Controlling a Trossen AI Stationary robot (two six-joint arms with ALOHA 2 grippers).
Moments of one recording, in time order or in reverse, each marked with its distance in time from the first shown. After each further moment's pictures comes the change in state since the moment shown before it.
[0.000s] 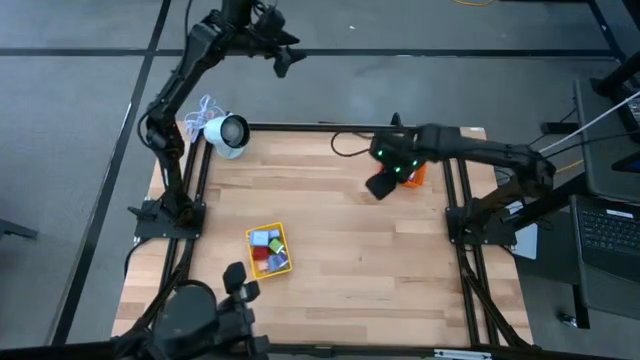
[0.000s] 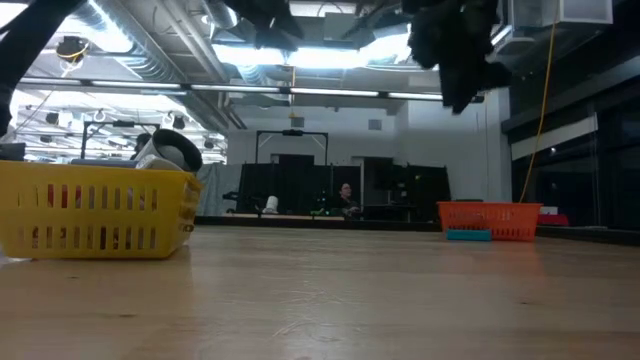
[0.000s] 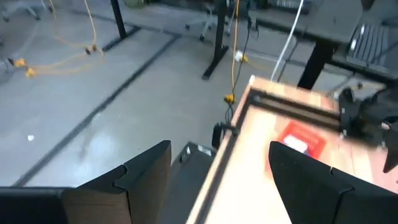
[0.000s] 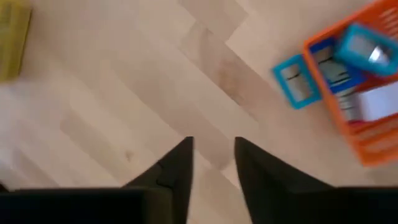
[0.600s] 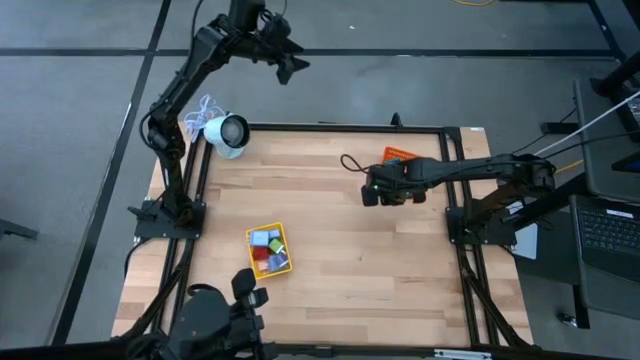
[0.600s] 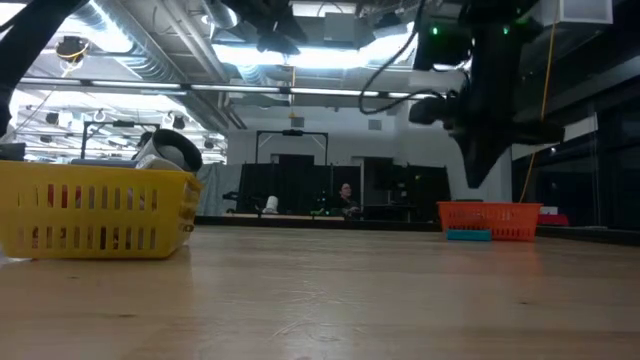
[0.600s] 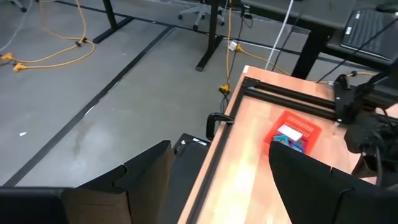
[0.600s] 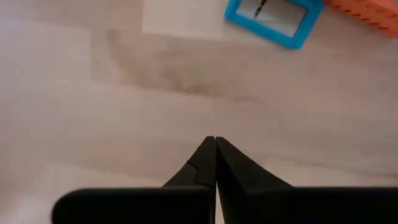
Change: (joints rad) left arm -0.029 0.003 -0.025 -0.025 -0.005 0.026; right arm 0.097 -0.002 -0.413 0.343 0.150 0.690
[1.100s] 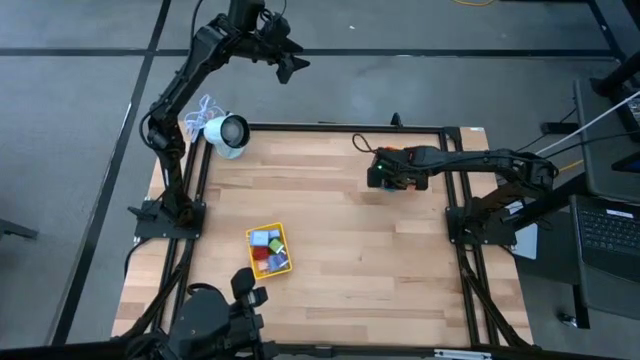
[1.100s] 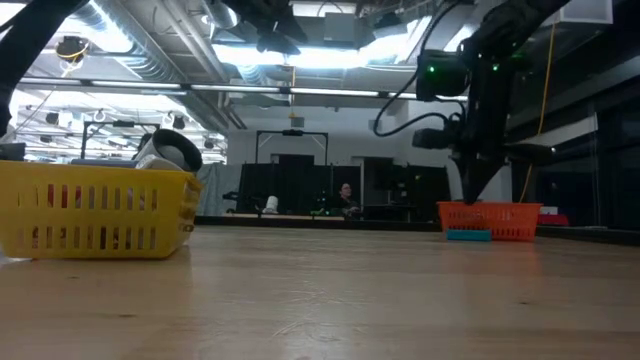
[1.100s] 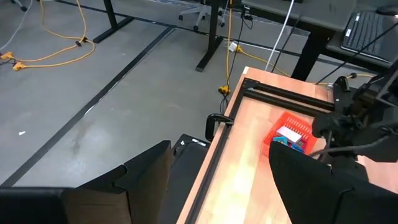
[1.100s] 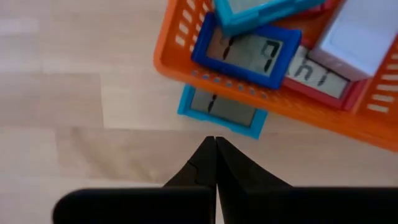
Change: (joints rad) left arm 0.000 0.000 0.000 0.004 -0.002 -0.011; right arm -0.207 0.000 -0.094 0.122 0.060 -0.099
